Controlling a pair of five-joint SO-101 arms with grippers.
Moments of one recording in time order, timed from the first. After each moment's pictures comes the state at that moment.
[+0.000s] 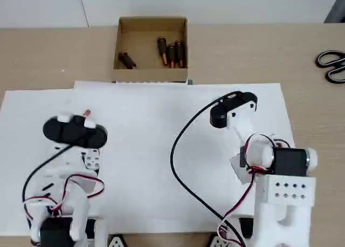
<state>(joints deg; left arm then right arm) -6.2 -89.5 62.7 65.8 -13.6 1.8 -48.9 32.4 97.2 29.7</state>
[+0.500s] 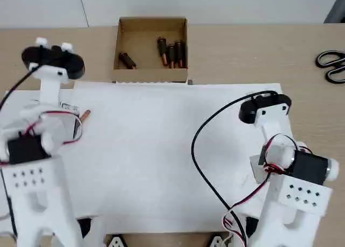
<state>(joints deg) -15.3 -33.0 18.0 82.8 -17.3 15.1 -49.3 32.4 97.2 29.5</state>
